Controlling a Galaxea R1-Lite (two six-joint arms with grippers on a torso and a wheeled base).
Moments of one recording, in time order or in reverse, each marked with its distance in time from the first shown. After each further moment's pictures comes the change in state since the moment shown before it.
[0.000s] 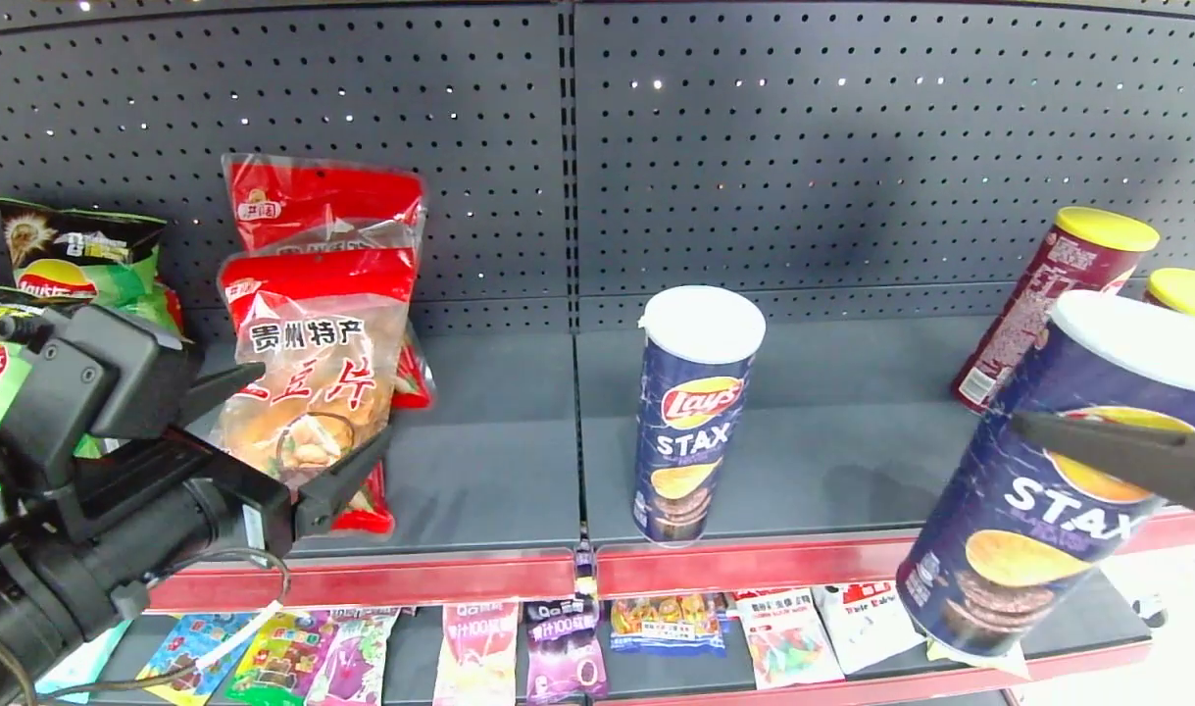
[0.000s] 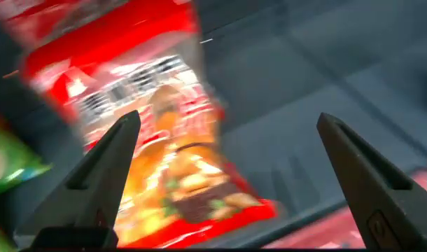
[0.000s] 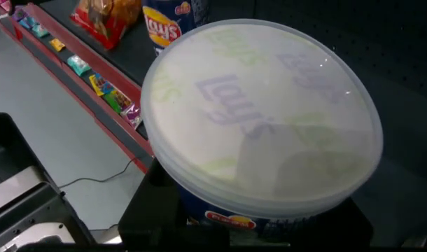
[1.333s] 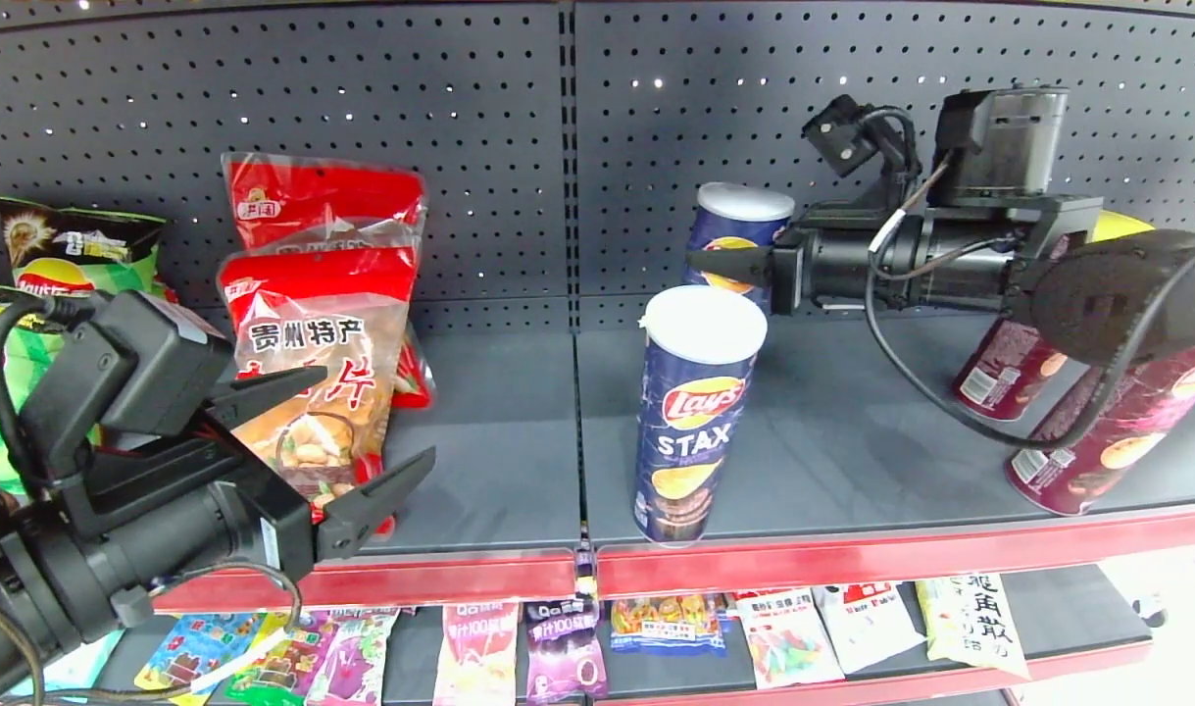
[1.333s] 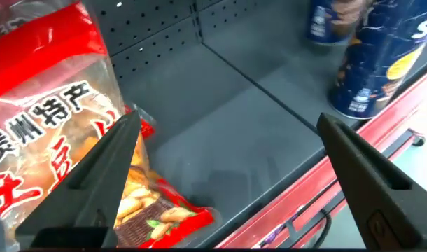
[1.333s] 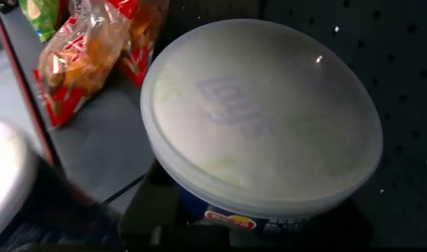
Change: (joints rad) left arm -0.028 0.005 -0.078 0.116 -0.160 -0.038; right arm 0.046 0.810 -0.611 -0.261 0.121 -0.027
